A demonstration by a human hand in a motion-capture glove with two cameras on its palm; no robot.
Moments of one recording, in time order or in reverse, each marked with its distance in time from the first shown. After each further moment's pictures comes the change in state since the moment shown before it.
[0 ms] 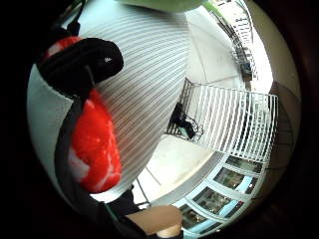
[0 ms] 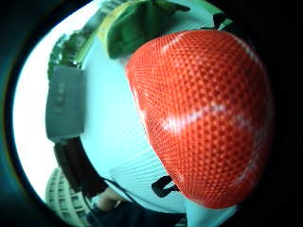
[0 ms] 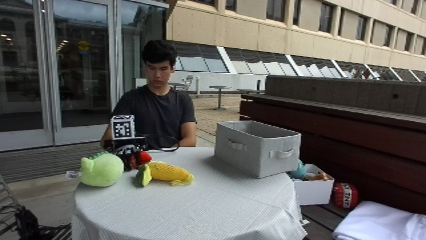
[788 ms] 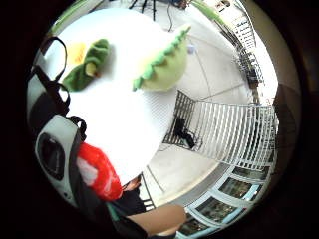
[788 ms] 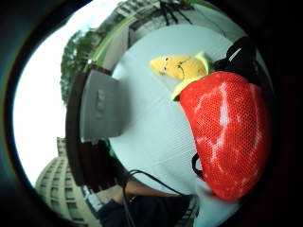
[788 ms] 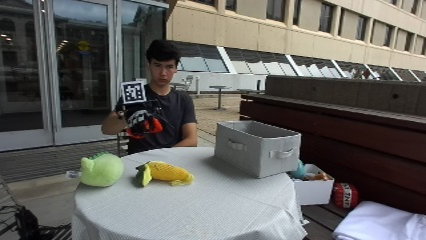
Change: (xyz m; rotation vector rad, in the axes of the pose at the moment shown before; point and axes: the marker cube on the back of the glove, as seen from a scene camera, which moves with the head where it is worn) arm -0.050 -0.035 -0.138 -0.037 -0.092 -0.005
